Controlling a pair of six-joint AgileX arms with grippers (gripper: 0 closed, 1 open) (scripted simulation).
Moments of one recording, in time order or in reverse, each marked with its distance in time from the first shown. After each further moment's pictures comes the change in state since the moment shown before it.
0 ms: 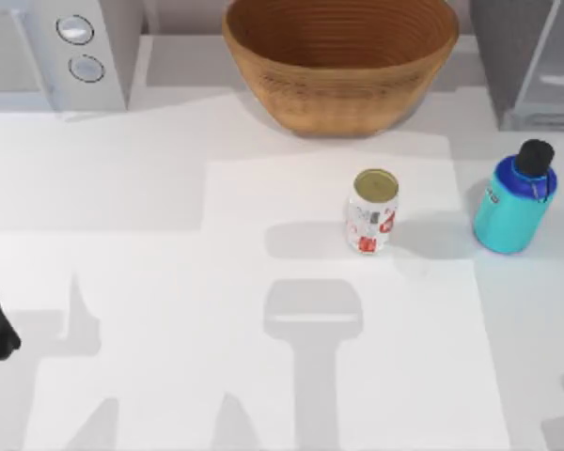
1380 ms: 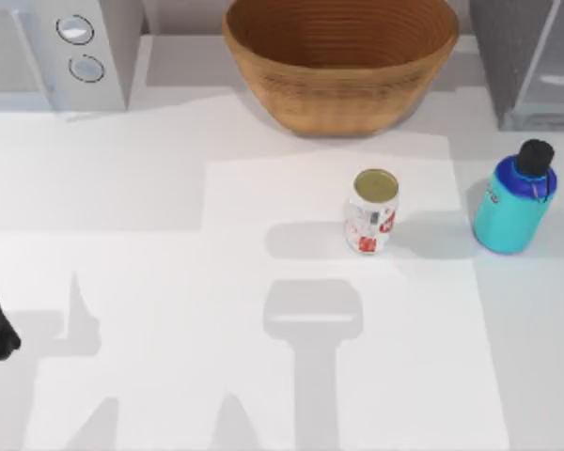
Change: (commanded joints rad) left arm 0.000 0.000 0.000 0.000 0.000 0.000; right arm -1.473 1.706 0.497 -0.067 -0.693 -1.679
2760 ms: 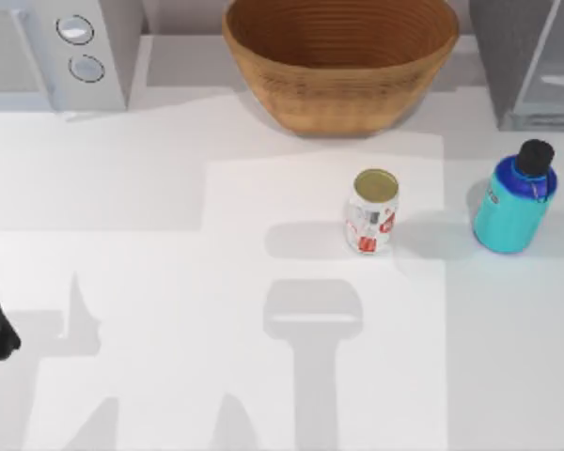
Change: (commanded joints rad) left arm 0.000 0.000 0.000 0.000 0.000 0.000; right arm 0.784 0.023 -0.036 1.064 0.159 1.279
